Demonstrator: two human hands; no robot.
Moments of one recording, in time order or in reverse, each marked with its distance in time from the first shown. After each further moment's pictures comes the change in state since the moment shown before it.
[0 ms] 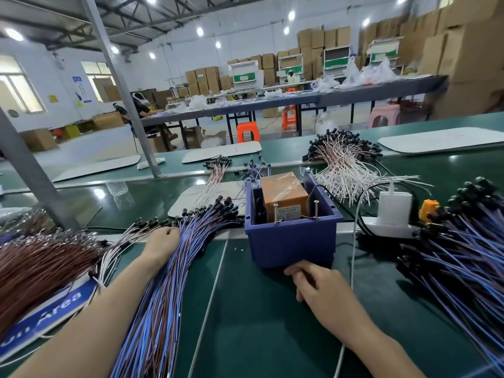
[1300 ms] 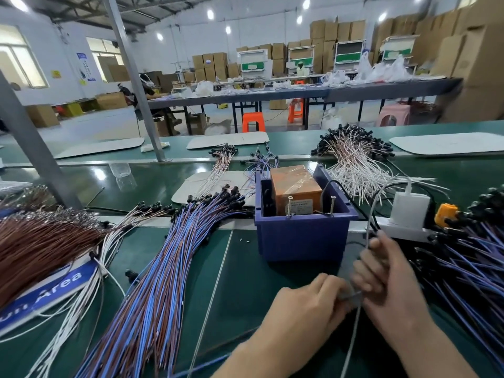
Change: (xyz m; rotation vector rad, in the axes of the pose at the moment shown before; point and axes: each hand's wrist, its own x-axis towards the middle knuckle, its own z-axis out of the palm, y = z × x) left_hand -0.199 0.080 0.116 0.080 -0.042 1.162; right_hand 0.002 -0.004 -0.044 1.391 0.281 0.217
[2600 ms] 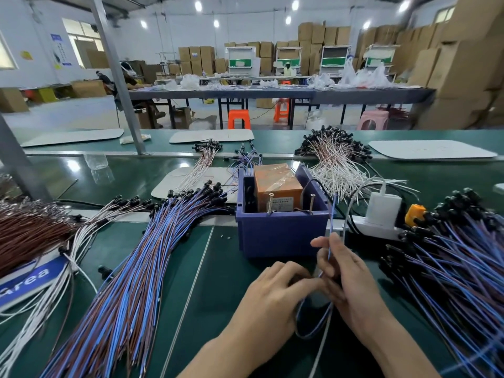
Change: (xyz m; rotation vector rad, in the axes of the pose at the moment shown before) left_hand -0.004 -0.007 -0.009 -0.103 0.037 0.017; right_hand -0.006 0.010 -0.006 -0.446 -0.199 -0.057
